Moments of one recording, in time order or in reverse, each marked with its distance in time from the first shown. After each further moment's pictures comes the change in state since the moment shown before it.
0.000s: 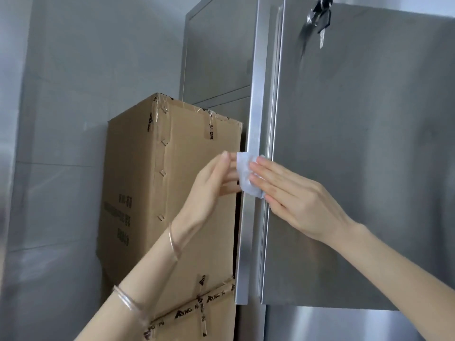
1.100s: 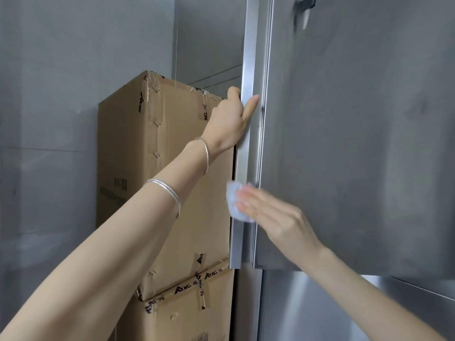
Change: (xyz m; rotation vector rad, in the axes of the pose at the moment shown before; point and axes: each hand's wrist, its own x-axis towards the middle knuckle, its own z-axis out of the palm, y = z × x) left_hand 0.095 0.015 0.018 0.753 0.160 0.254; right_hand -0.050 -0.058 0.039 0.152 0.024 0.167
